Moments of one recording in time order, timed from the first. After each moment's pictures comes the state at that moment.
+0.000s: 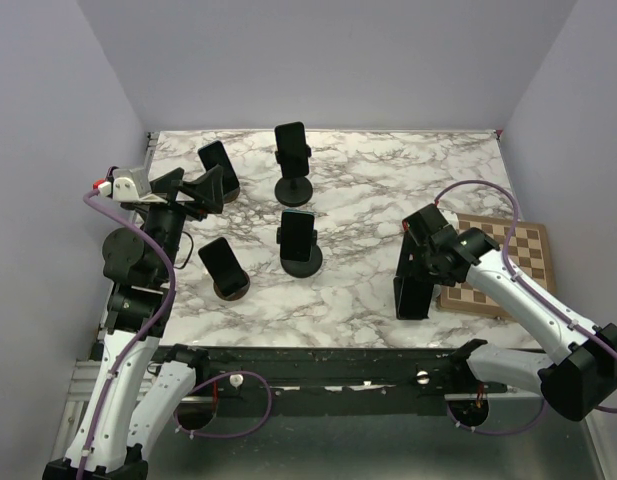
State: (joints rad) left arm -0.21 0.65 0.87 0.06 -0.03 -0.41; right arm 0.54 1.15 0.96 -0.99 0.30 0.71
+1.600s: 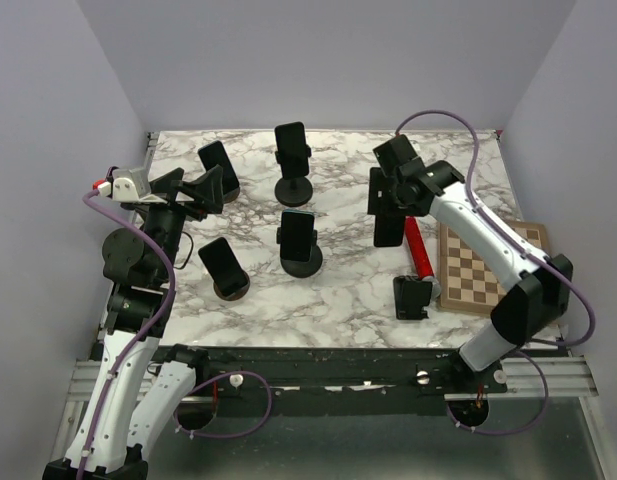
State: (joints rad) left arm -0.21 0.65 0.87 0.06 -0.03 -0.41; right arm 0.54 1.55 1.54 -0.98 0.34 0.49
